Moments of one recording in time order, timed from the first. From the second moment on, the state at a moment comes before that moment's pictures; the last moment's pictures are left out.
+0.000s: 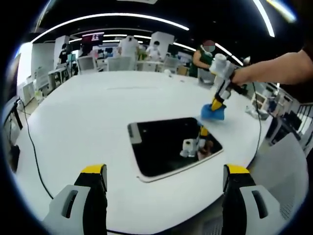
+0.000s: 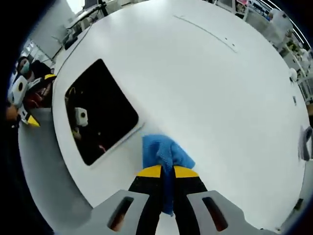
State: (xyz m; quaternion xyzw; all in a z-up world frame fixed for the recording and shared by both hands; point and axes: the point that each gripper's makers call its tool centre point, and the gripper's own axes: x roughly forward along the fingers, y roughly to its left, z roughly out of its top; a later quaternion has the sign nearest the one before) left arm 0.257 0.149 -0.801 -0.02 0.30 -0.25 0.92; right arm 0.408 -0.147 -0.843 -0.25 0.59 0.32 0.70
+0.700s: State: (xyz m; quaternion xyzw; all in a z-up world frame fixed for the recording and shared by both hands) left arm 0.257 0.153 -0.803 -0.01 0.31 -0.23 0.92; right arm 0.409 -0.137 -0.847 -0.24 0.53 0.34 0.73
